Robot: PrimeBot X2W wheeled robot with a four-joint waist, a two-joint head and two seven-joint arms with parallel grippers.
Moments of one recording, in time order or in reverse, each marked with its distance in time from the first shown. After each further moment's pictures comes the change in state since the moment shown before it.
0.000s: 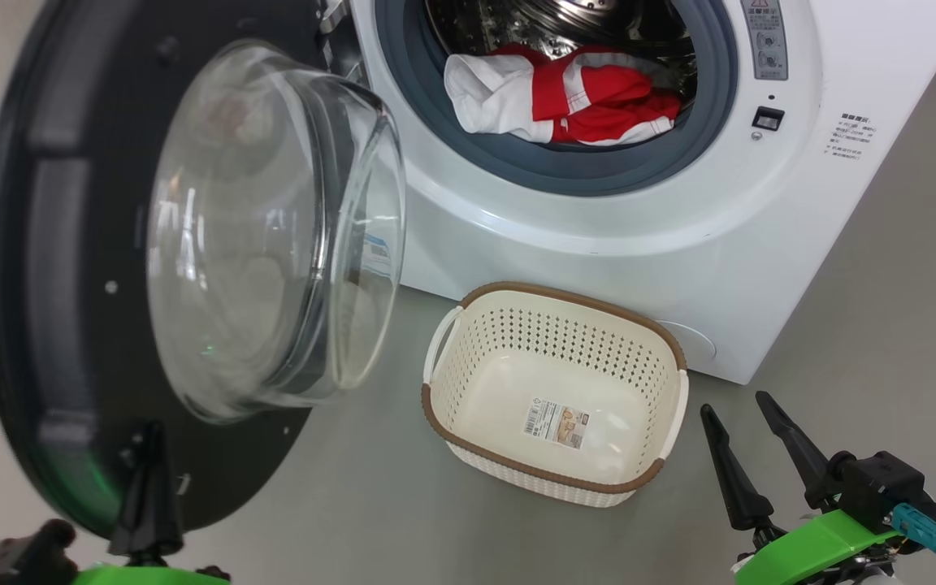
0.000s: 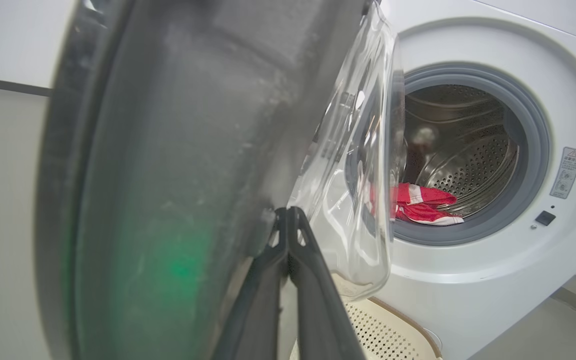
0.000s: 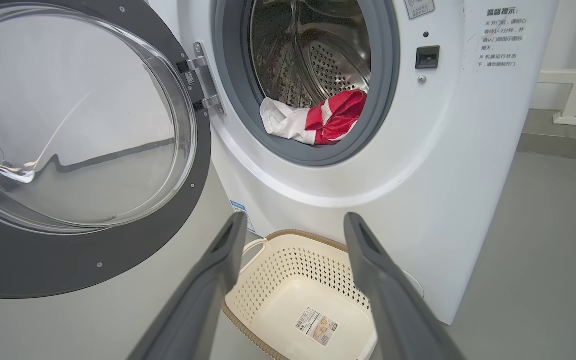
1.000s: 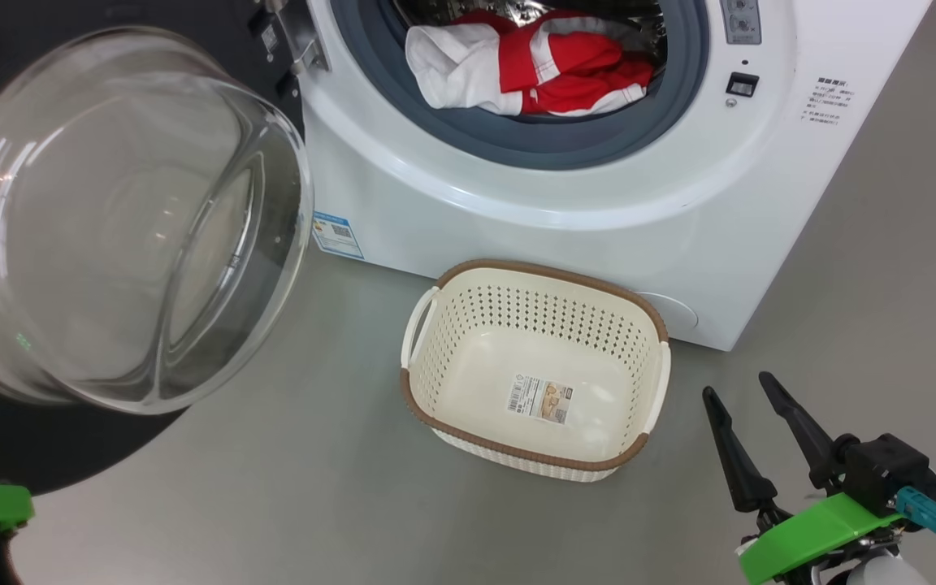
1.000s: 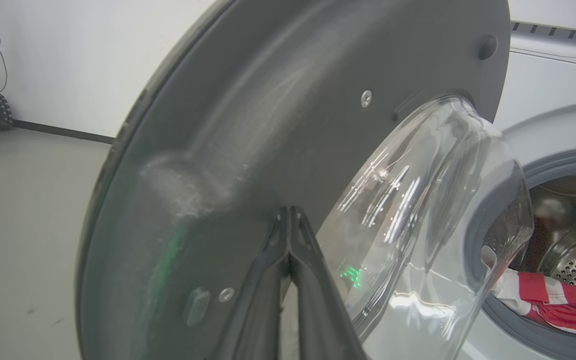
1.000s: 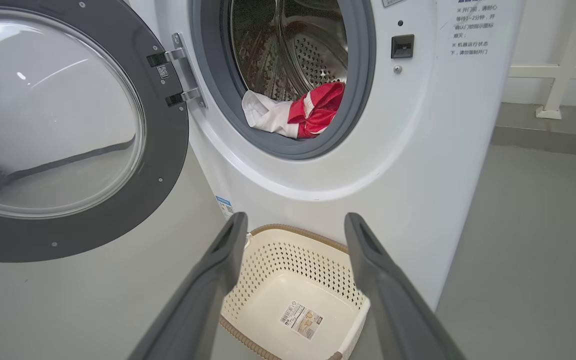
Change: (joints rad) left arm -0.273 0.050 0.403 0.237 0.095 -0.061 -0.001; right arm -0.025 -0.023 0.009 -0.006 -0.006 0.000 0.000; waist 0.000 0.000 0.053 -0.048
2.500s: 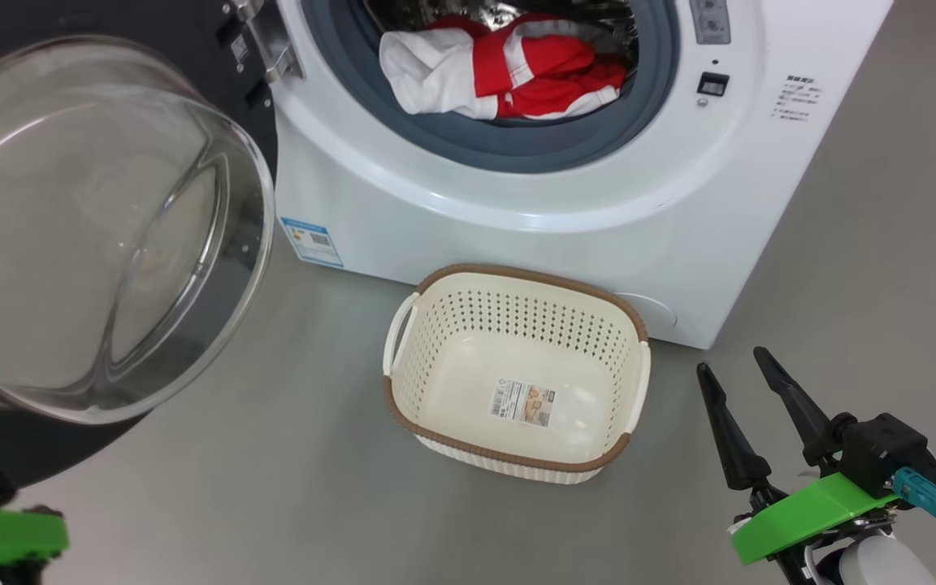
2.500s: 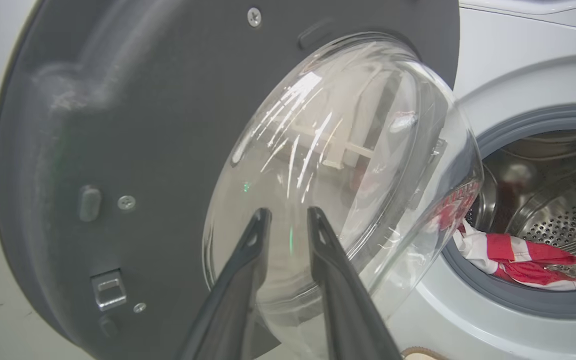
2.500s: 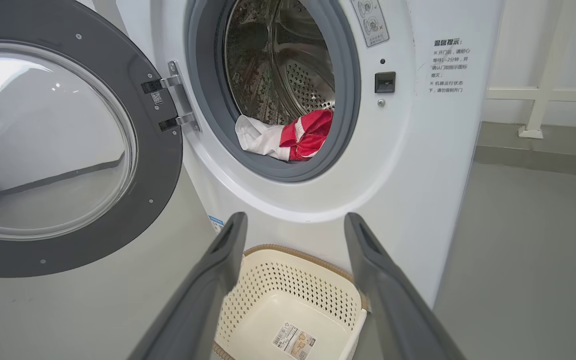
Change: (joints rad) left arm 0.056 0.032 -0.085 -0.008 -0.048 0.000 -0.004; right arm -0.049 0.012 0.000 -0.003 -0.004 0.000 -0.003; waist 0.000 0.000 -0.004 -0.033
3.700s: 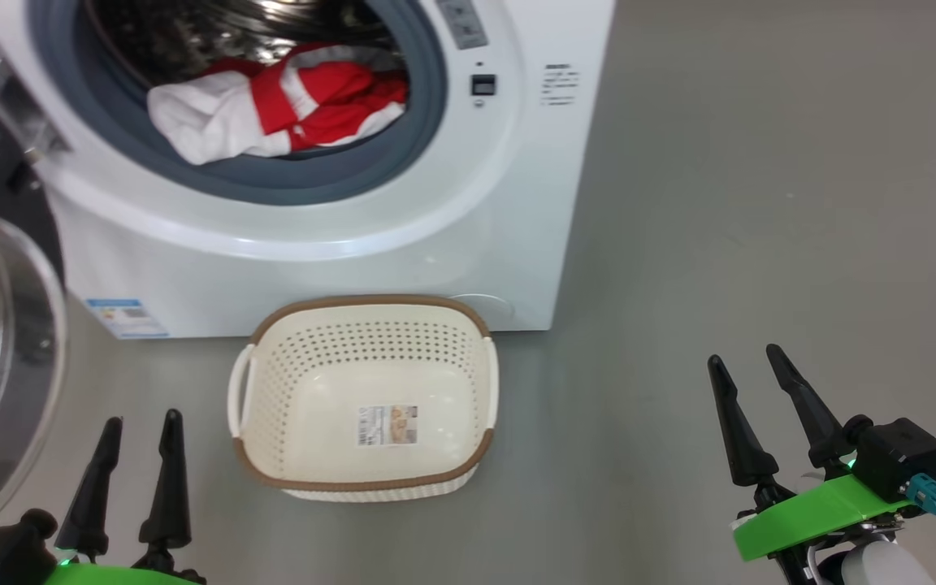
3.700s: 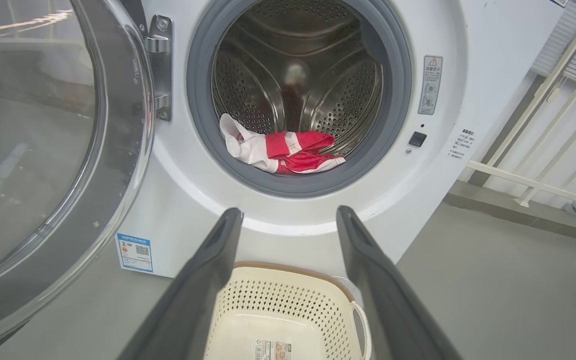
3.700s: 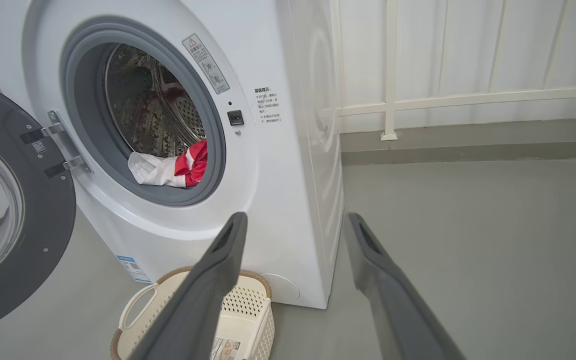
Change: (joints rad) left arm 0.204 0.030 -0.346 -0.214 -0.052 0.000 0.000; right arm 0.024 0.054 -0.061 -0.035 0.002 0.000 0.000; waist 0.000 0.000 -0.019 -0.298
